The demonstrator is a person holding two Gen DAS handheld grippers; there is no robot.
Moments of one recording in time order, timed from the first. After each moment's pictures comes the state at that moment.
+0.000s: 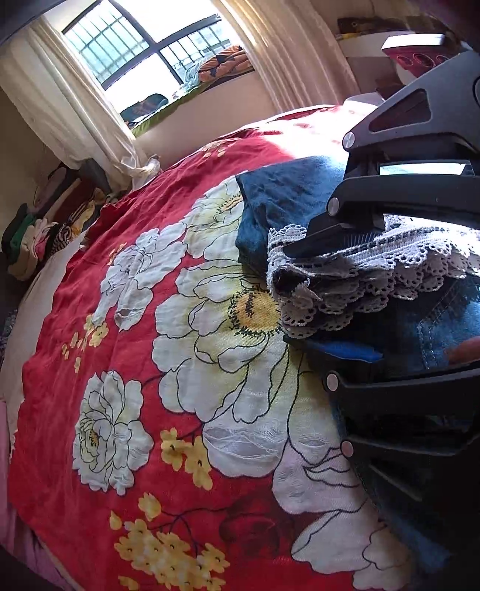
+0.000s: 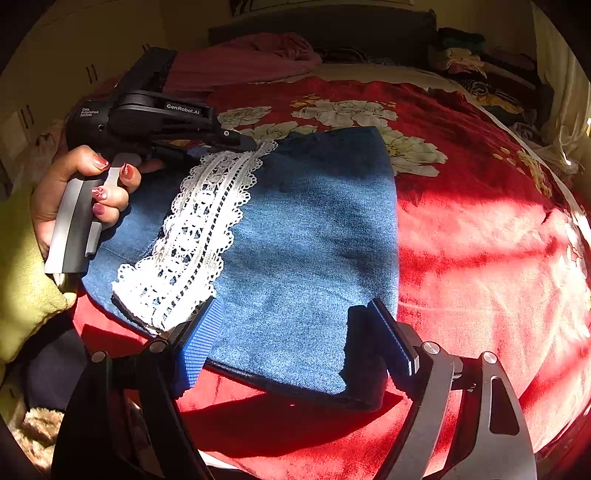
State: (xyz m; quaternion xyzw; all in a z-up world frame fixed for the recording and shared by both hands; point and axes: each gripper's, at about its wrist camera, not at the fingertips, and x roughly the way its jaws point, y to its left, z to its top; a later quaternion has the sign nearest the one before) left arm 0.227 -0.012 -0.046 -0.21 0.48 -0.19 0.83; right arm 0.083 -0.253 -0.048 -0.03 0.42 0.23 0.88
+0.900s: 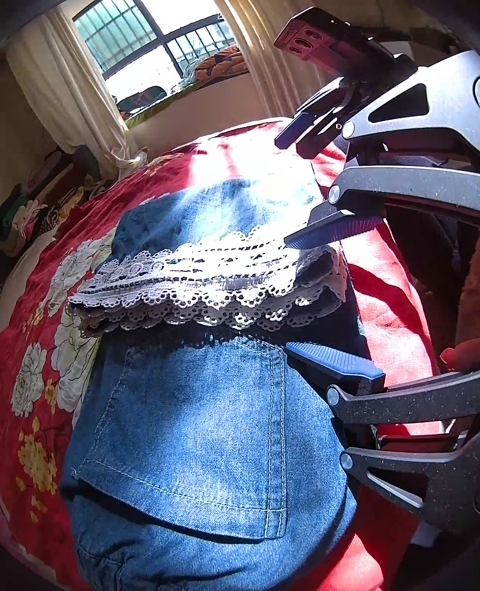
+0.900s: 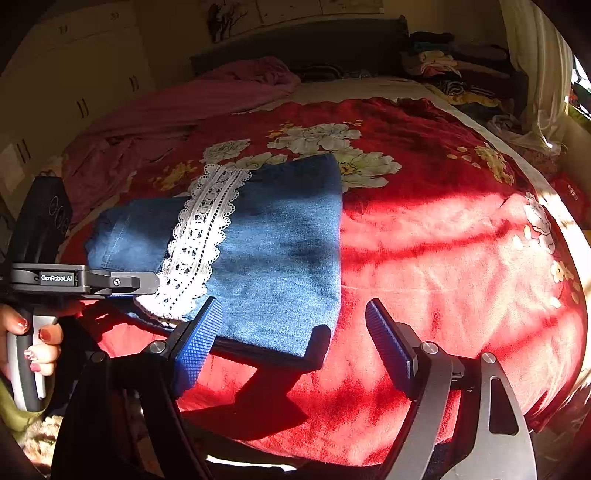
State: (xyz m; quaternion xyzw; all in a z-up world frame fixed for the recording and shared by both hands) left arm 0.080 -0.042 -0.055 -0.23 0.52 -0.16 0.81; right arm 0.058 -0.289 -0.024 0.01 0.39 0.21 0.89
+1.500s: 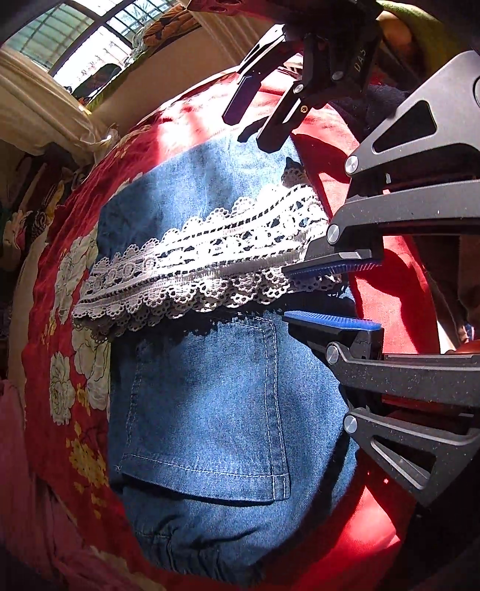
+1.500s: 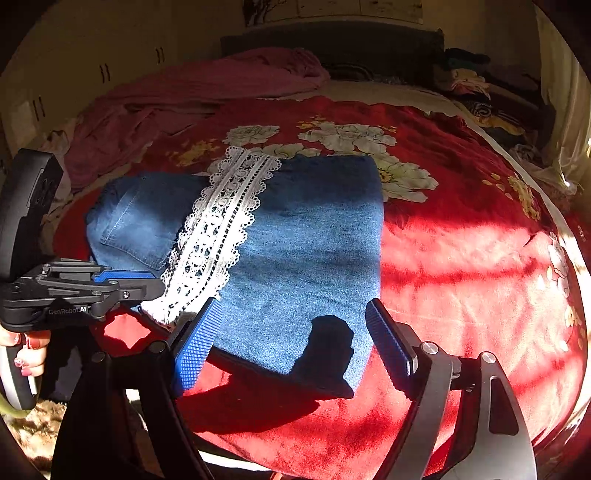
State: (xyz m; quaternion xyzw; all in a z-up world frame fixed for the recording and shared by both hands) left arm 0.062 -0.058 -0.047 -0.09 0.50 -0.11 0.85; right arm 0.071 -0.253 -0.035 -0.06 0.40 0.23 0.88
